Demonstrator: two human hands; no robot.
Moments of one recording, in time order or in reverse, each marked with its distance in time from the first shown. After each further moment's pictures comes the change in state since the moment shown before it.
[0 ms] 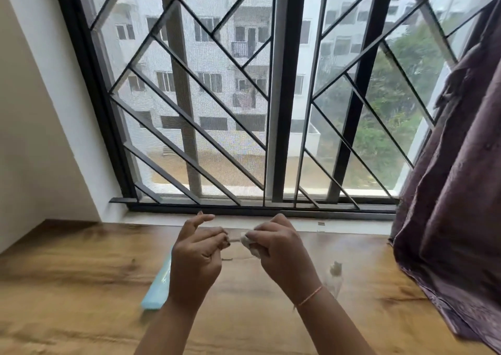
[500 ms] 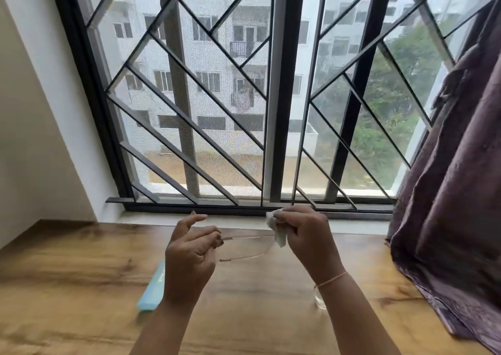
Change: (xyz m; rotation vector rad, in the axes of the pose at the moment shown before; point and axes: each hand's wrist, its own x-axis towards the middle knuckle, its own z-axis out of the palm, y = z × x) left_hand -0.002 -0.006 0.003 0.003 0.053 -0.071; right_hand 0.011 0.017 -0.038 0.088 0.239 0.091
